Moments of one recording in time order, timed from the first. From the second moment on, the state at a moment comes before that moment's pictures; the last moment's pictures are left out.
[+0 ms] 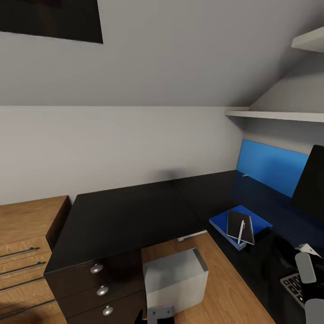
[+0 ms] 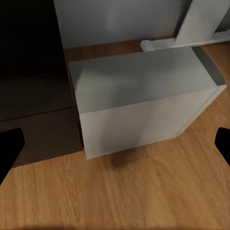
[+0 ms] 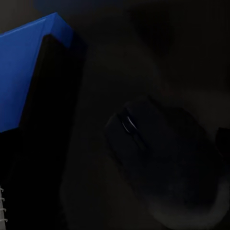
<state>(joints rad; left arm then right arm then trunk) -0.30 -0.01 -1.36 -1.04 0.92 -0.24 1.00 -0.55 -0.21 -0.67 -0.88 -0.49 0.48 -0.21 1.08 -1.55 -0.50</state>
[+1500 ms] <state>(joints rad) -0.30 -0.02 -1.35 -1.04 0.92 -0.24 1.00 -0.55 -0.20 -0.63 -0.88 -0.50 0.49 -0.21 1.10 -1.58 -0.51</state>
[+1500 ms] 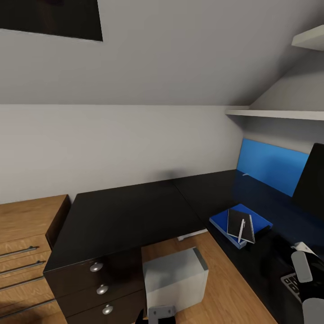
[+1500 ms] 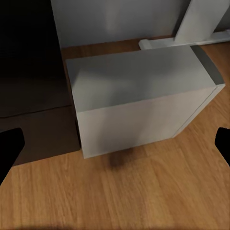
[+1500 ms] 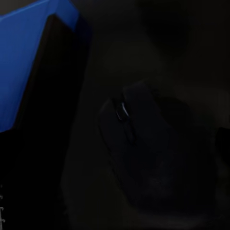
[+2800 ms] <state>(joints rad) -0.30 -0.02 -1.36 -1.04 0.92 -0.24 1.00 -0.55 -0.19 -0.62 -0.98 -0.50 0.42 -0.19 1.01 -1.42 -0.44</state>
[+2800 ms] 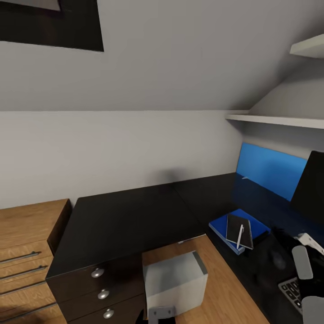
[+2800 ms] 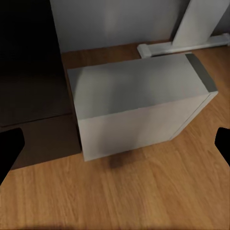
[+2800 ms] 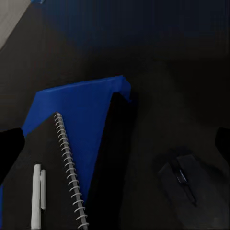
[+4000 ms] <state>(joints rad) -0.30 0.05 -1.34 -0.81 0.88 -0.32 1.00 -0.35 0.10 -0.07 -1.21 -0.19 0.39 -0.19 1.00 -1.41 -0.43</state>
